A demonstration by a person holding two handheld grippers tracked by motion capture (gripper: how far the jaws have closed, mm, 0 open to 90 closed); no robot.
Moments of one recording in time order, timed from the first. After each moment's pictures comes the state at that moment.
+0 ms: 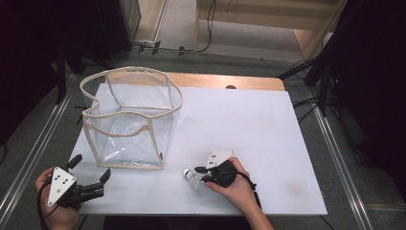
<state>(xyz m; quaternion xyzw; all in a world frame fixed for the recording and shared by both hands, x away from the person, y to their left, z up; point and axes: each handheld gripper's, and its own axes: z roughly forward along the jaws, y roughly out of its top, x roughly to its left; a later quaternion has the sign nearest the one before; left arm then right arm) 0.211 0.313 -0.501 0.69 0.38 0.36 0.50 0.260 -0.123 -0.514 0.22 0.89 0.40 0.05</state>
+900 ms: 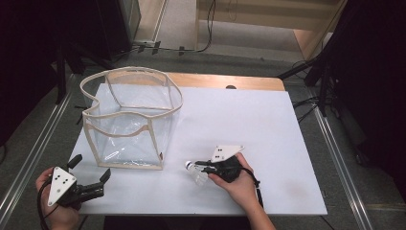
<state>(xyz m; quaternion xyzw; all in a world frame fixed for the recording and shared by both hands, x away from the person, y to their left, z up) 0.211 0.312 -0.501 0.69 0.38 0.36 0.49 0.263 -0.133 -0.489 0.22 0.86 0.45 0.07</state>
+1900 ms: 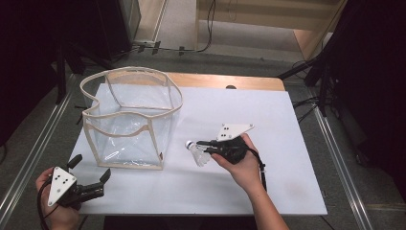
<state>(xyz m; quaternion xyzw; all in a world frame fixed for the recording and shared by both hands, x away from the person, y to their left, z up) 0.211 0.313 -0.501 0.69 0.38 0.36 0.49 0.288 -0.142 -0.430 0.22 0.84 0.48 0.09</state>
